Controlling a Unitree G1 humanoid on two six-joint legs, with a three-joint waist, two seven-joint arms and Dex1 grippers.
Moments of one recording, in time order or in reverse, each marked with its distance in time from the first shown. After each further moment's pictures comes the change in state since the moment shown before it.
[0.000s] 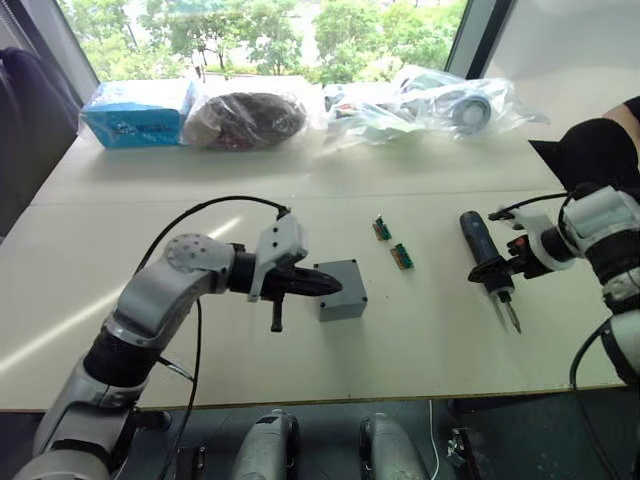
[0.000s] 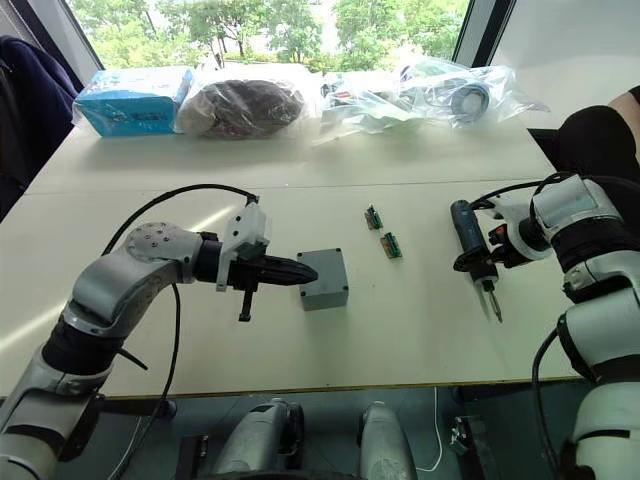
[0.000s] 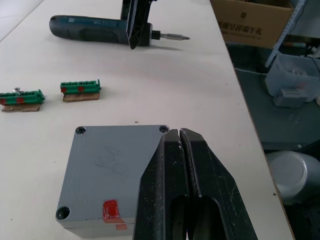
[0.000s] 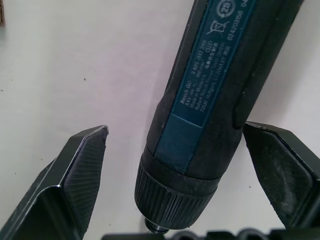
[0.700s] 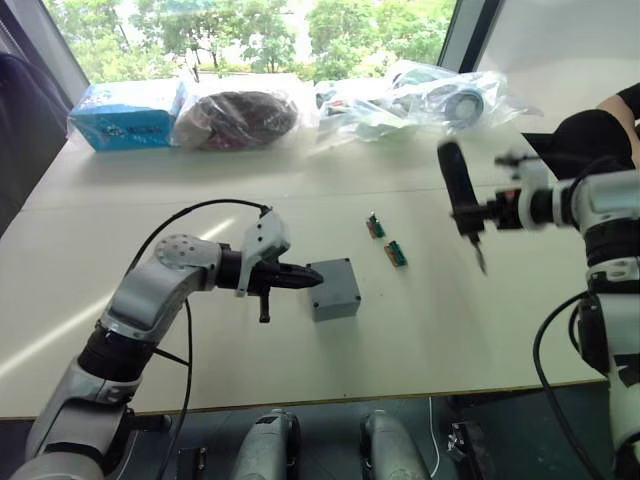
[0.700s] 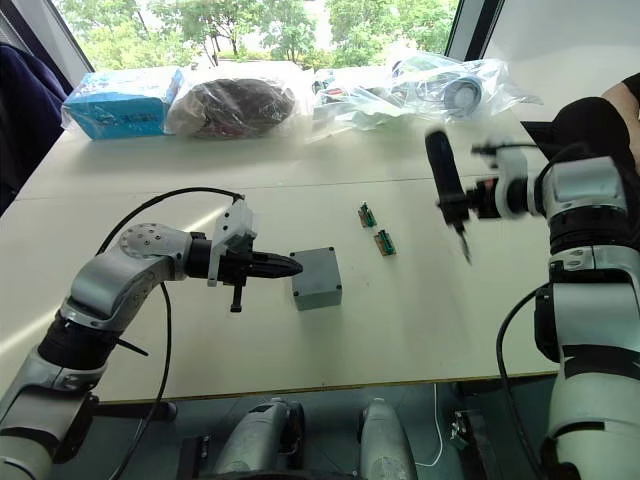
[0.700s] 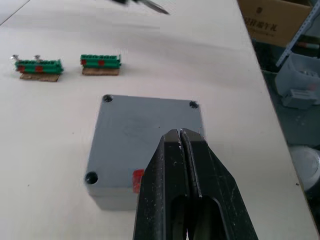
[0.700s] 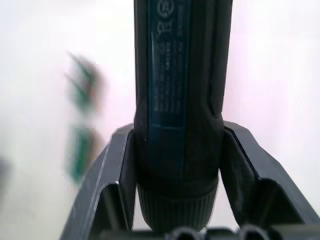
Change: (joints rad) left arm -0.018 0.023 0.011 0.173 0.036 -0.072 -0.047; right arm 0.080 0.204 -0.773 -0.344 0.149 -0.142 -0.285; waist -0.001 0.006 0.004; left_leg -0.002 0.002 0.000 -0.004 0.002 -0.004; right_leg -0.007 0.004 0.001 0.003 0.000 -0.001
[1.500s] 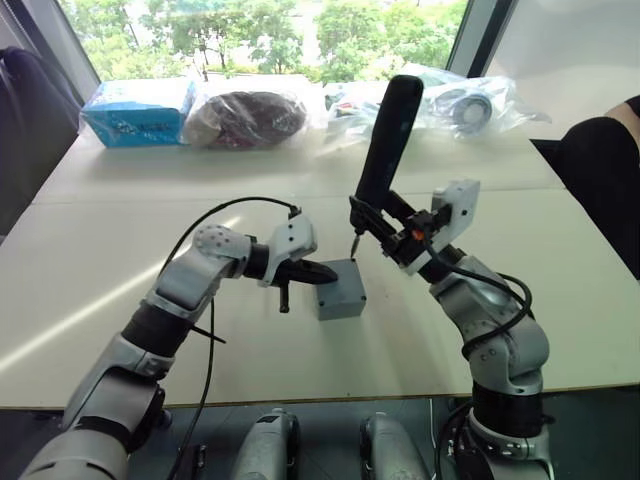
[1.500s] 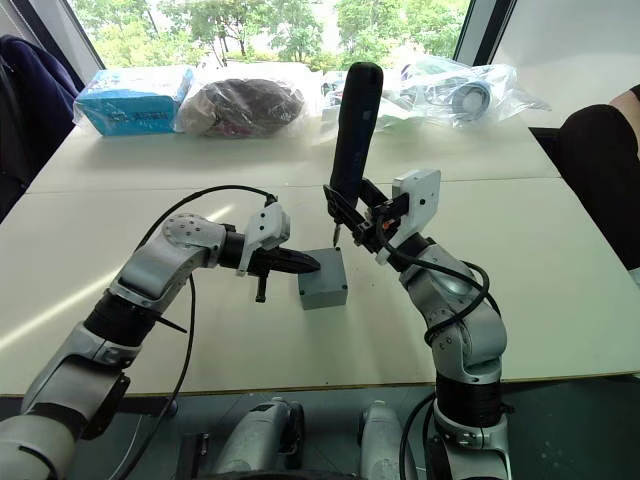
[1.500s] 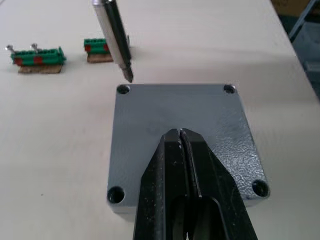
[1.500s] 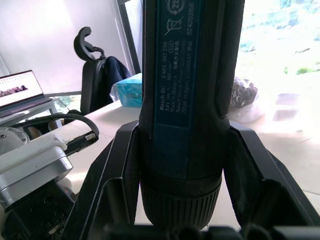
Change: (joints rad) left arm -0.123 -0.125 -0.140 0.225 0.207 -0.188 -0.020; right arm 0.686 0.575 0.081 -0.955 0.137 -0.409 -0.485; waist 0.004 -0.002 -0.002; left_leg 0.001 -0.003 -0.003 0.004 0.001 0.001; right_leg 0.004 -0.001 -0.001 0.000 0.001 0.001
